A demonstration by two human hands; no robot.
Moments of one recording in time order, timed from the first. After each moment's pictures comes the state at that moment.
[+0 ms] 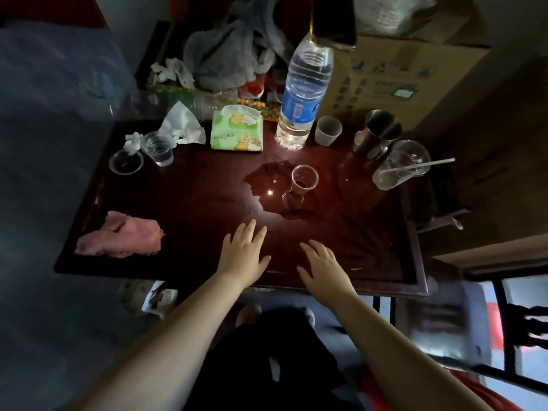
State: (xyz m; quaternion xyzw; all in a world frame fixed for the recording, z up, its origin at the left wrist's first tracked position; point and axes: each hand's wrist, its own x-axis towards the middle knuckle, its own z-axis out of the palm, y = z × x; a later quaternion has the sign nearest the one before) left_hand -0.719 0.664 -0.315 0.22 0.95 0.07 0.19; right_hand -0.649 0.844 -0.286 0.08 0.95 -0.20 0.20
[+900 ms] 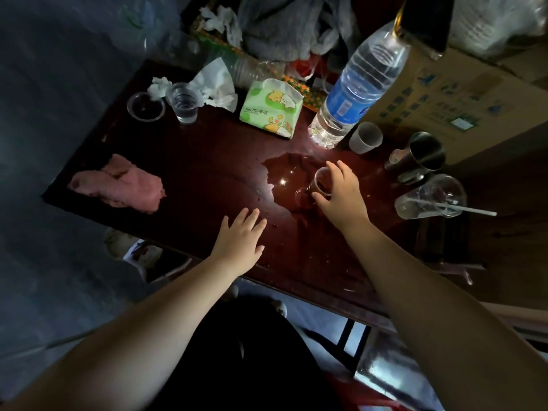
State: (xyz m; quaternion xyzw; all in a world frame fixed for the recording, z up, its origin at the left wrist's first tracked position) left_hand -0.723 0.668 -0.334 0.16 0.96 0.09 0.21; right_hand -0.809 0.885 -0.277 0.00 0.98 -0.18 0.06
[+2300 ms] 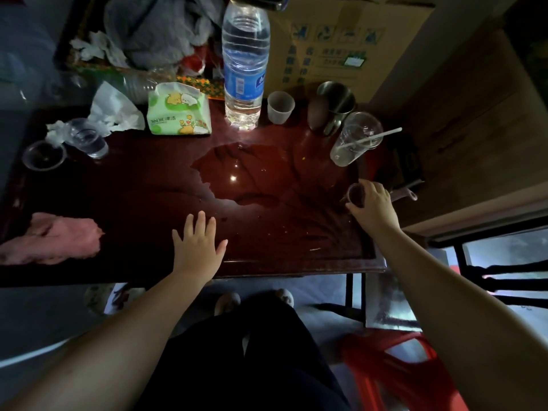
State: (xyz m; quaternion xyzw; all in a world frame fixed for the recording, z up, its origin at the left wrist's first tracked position) left_hand -0.712 0.685 -0.336 0.16 0.97 0.01 0.18; right_hand -0.677 1.036 -0.268 0.27 0.94 -0.18 0.05
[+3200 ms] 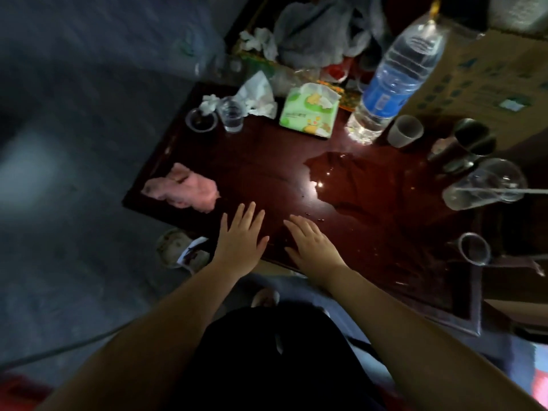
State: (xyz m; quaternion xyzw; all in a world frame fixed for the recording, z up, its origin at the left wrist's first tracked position) left_hand -0.692 0.579 -0.336 0.09 0.98 0.06 0.14; right_hand -0.695 0.765 -0.316 -0.20 0.95 -0.14 0.17
